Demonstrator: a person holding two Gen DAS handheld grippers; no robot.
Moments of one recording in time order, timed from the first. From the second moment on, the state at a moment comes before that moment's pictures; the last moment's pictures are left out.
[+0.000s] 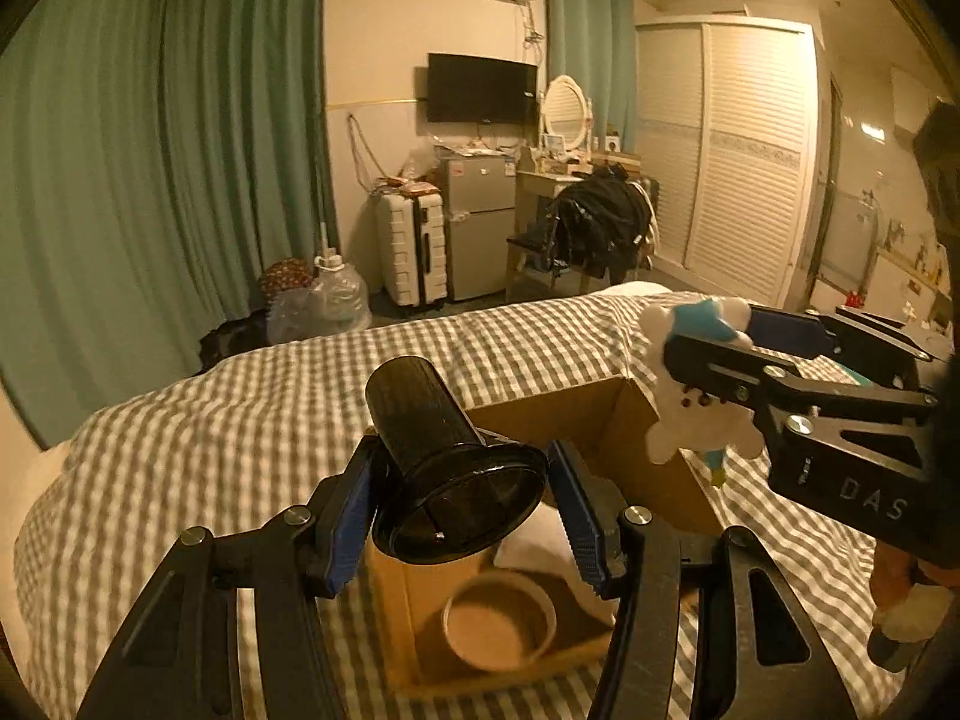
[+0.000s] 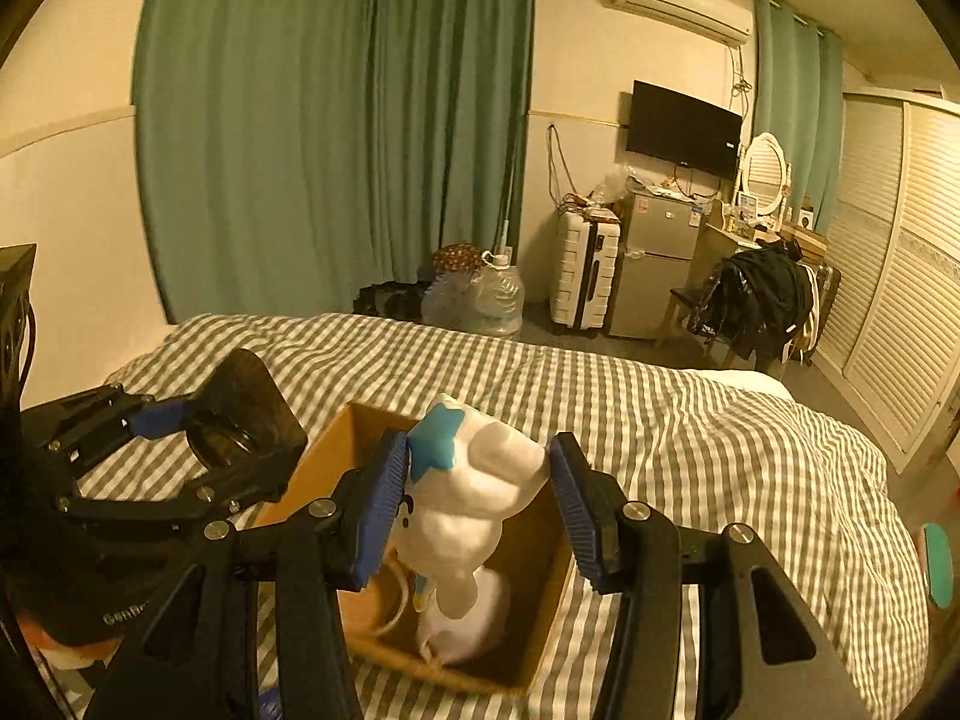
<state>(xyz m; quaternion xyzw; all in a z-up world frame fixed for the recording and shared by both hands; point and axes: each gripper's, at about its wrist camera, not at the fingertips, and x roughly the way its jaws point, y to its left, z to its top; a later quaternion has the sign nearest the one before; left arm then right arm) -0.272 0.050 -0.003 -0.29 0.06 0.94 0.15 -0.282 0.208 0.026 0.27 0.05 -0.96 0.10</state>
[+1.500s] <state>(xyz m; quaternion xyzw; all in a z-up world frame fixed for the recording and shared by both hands) -0.171 0.041 0.087 -0.26 0.05 0.95 0.14 -0.196 0.210 0.101 0.22 0.05 -0.97 0.10</state>
